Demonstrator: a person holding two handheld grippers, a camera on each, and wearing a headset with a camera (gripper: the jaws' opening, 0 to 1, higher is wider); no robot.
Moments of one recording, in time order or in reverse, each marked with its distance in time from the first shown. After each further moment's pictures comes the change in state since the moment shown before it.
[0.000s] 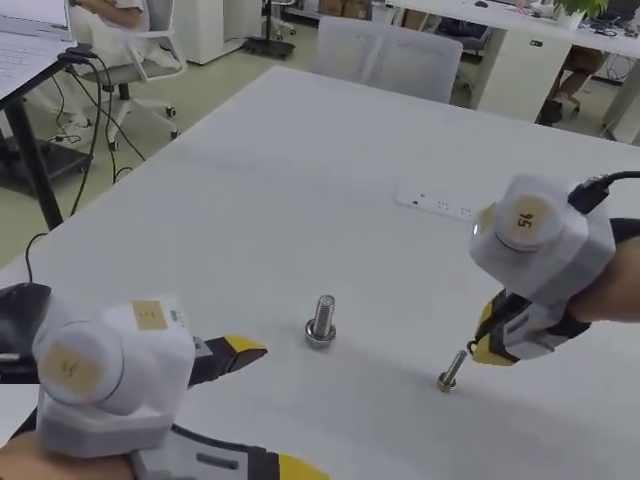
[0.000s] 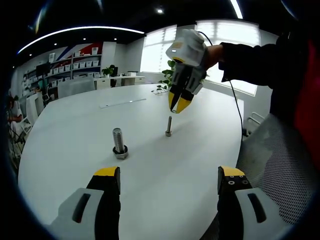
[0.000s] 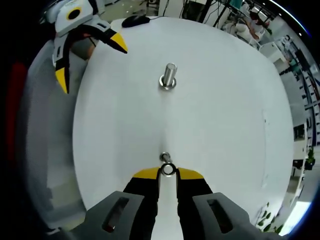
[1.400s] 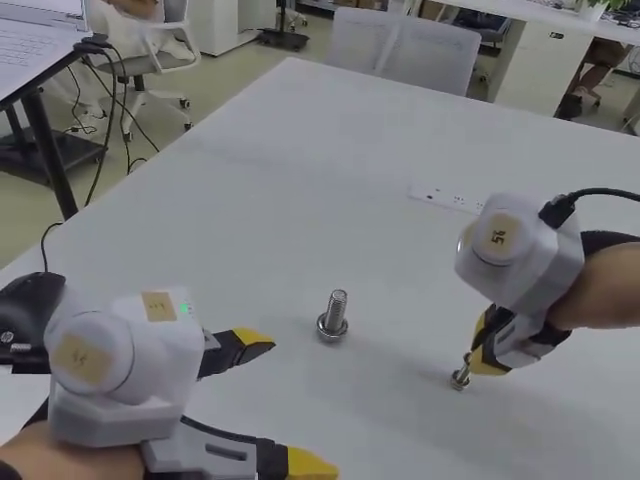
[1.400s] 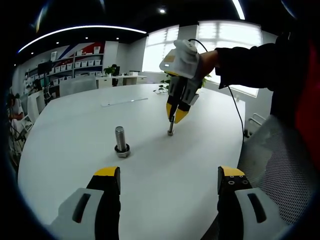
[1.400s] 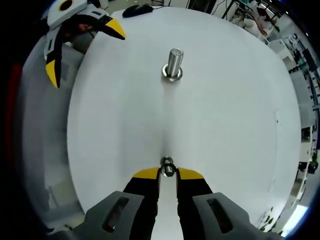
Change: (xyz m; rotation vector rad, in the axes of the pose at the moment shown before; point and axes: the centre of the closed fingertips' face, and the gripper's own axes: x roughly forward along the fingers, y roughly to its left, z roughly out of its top) left arm 0.002 0.004 -0.001 -0.013 0.001 0.011; right arm 0.037 -0.006 -0.006 -0.015 0.053 0.059
